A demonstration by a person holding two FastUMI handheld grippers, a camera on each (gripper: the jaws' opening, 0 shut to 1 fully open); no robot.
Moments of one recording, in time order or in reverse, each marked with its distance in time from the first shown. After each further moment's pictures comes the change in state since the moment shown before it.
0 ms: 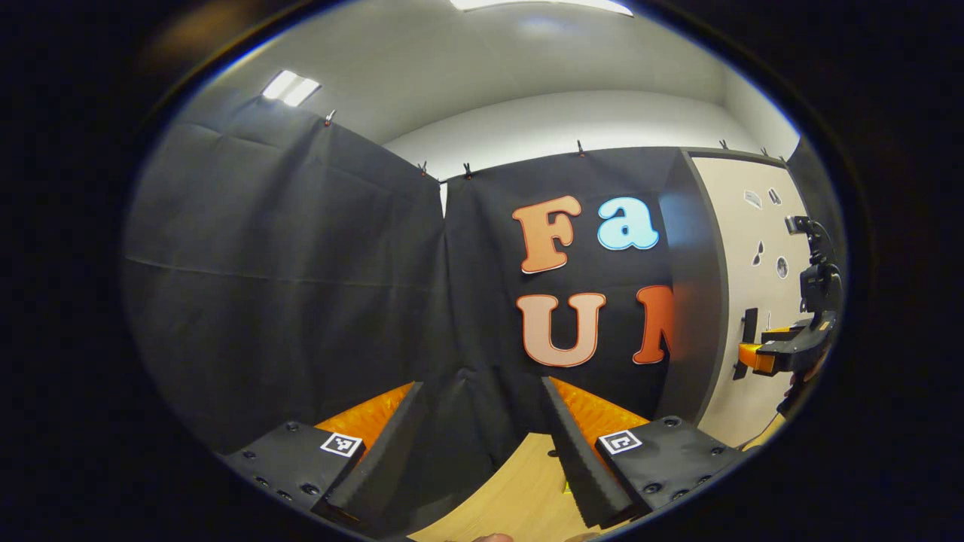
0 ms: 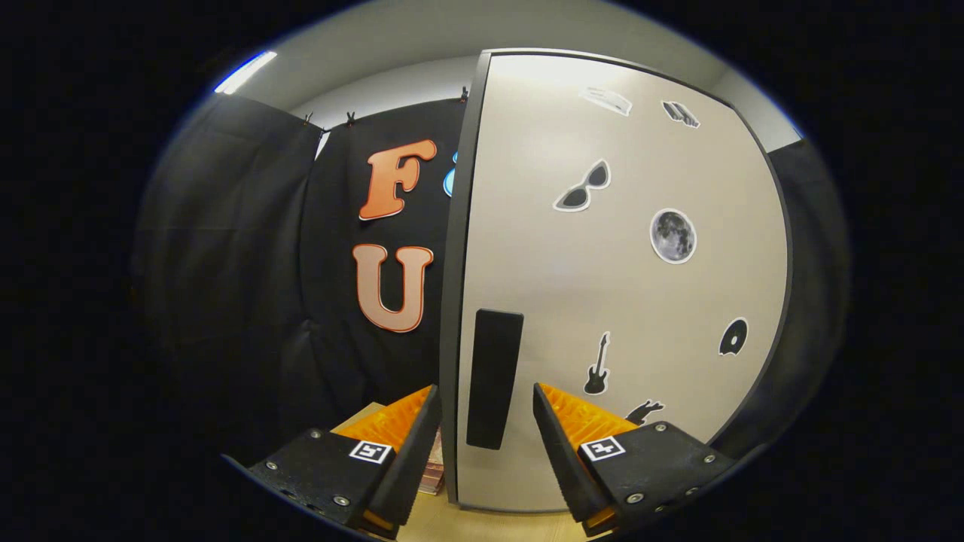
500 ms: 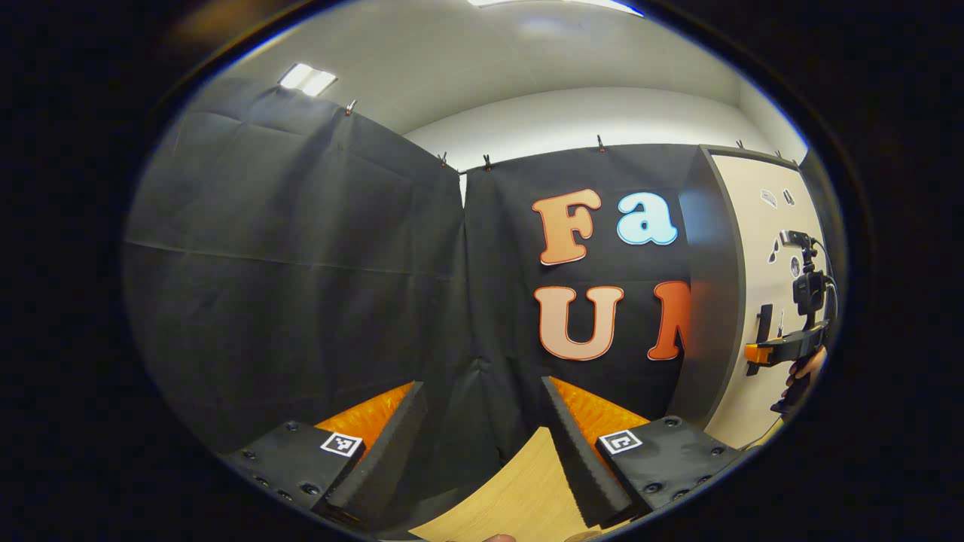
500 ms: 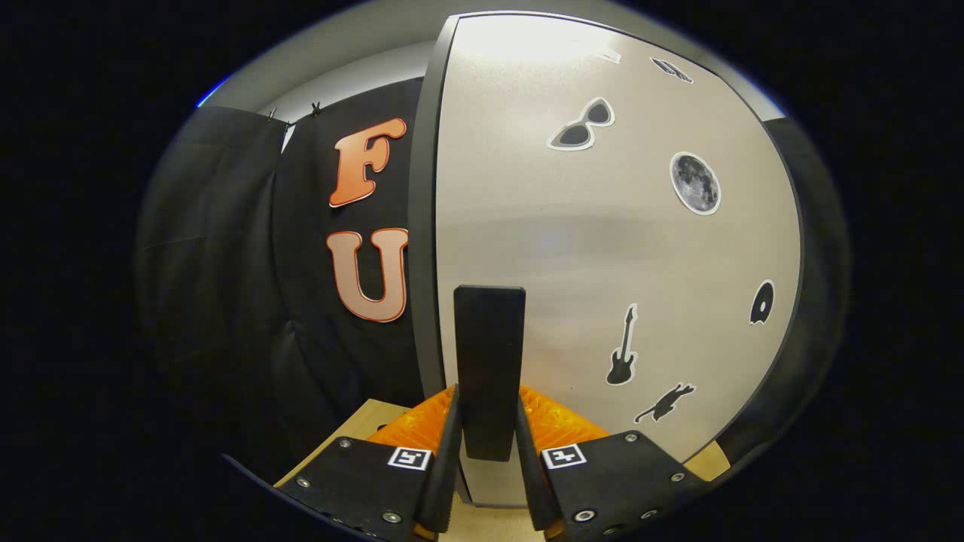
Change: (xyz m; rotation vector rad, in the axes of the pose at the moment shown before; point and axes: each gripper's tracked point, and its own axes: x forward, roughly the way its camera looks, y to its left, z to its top) left arm -0.003 0.015 -0.020 -0.037 0.028 0.044; right arm 0.032 -0.004 -0.015 0.063 0.070 -0.056
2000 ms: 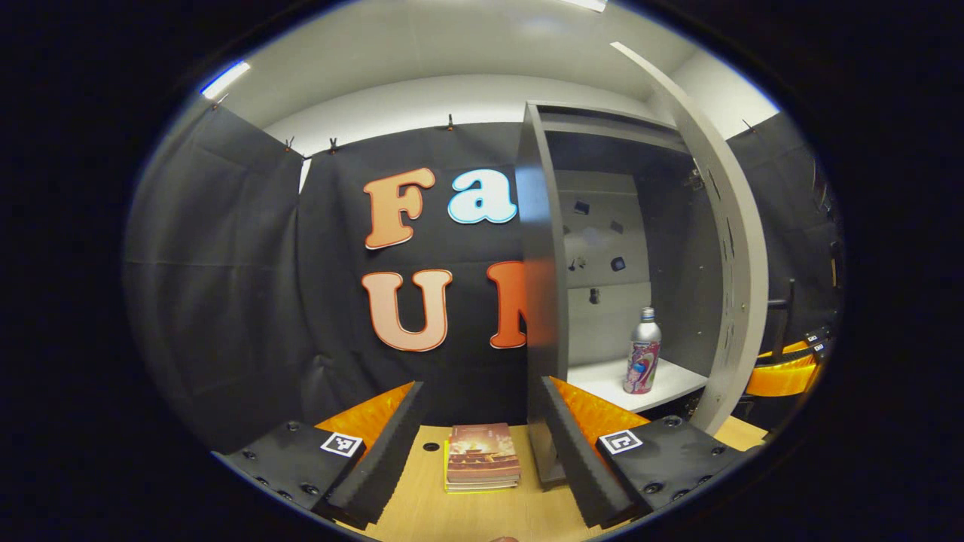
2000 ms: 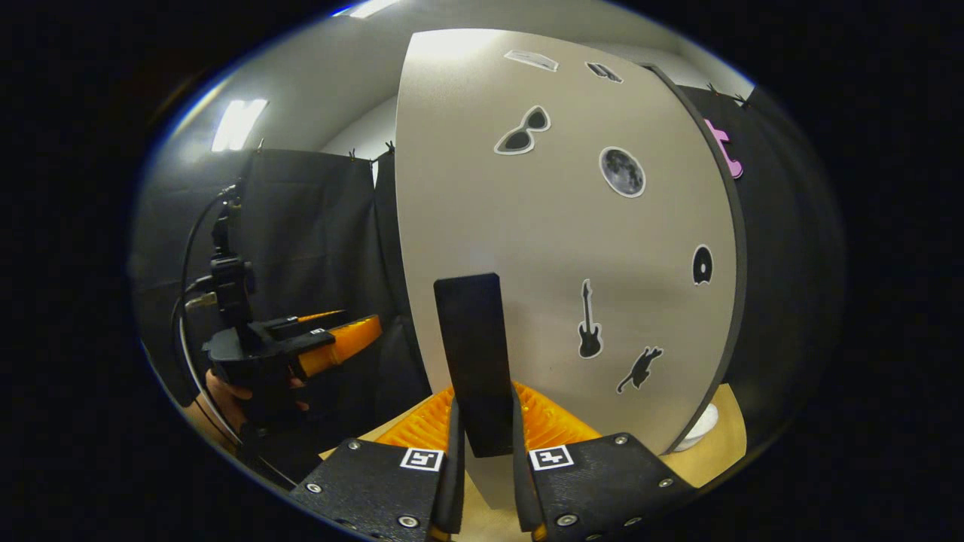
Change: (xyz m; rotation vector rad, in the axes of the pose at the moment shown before) left arm 0.004 -0.306 -0.036 0.057 0.042 -0.549; right arm -0.124 -0.022 -0.014 0.101 -0.041 0.429
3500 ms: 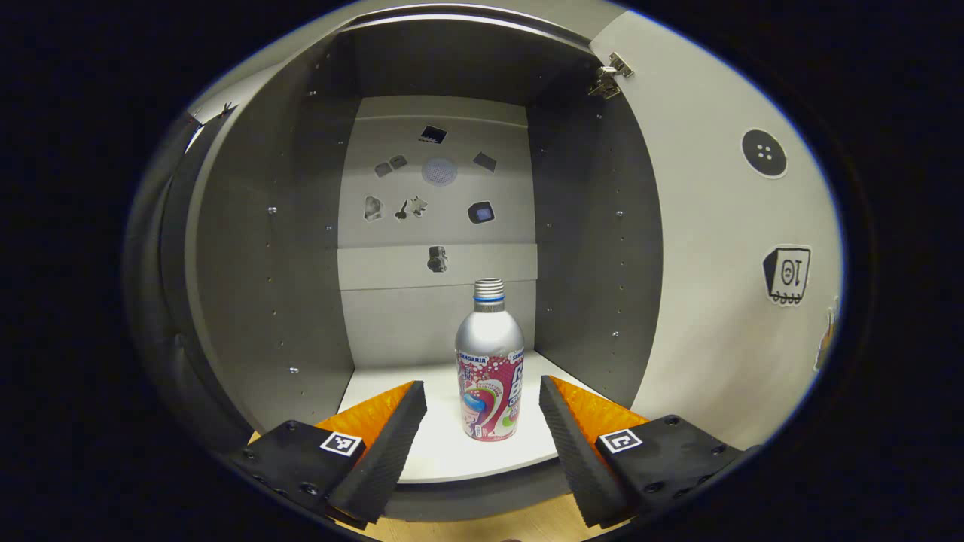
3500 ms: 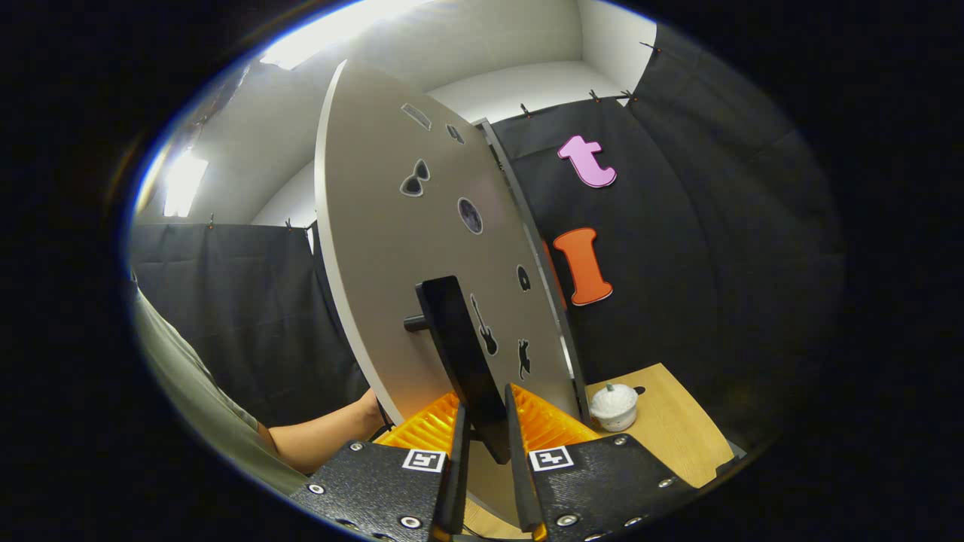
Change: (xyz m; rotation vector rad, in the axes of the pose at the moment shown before) left arm 0.196 -0.287 -0.069 -0.030 0.095 -0.308; right arm -0.042 -0.052 0.008 0.175 -0.165 -0.223
